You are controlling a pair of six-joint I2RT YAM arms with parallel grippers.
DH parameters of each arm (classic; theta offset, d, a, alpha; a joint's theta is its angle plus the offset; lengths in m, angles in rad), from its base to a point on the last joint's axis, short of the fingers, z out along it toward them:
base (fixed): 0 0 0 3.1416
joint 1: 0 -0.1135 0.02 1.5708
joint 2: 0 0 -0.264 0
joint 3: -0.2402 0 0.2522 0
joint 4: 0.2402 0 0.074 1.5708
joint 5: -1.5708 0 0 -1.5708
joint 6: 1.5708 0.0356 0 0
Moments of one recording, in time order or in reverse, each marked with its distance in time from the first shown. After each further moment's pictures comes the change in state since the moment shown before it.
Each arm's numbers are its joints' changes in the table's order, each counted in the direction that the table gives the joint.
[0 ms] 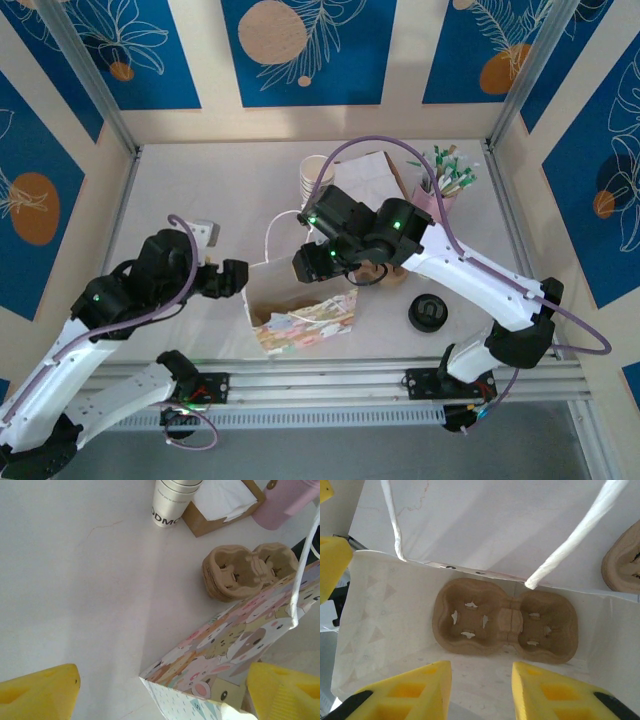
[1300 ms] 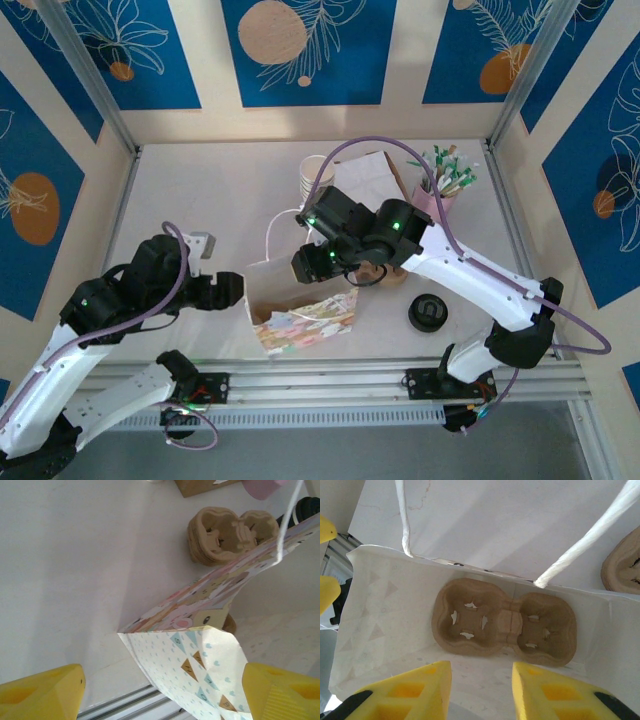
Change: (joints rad) left arm 0.000 -0.006 -0.036 0.139 -0.135 -0.105; right arm -0.006 0.000 0.002 -0.007 -0.008 -0.018
